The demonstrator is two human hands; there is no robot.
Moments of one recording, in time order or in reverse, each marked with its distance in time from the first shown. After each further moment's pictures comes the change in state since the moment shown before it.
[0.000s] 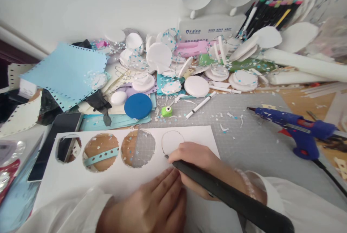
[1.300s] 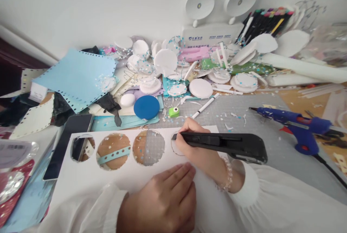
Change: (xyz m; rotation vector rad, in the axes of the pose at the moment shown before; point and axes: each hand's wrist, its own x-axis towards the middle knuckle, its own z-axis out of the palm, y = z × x) left_hand -0.003 -0.002 0.011 -0.085 0.132 -0.059; right_hand 0.039 -0.009 0.026 -0.037 0.465 0.509
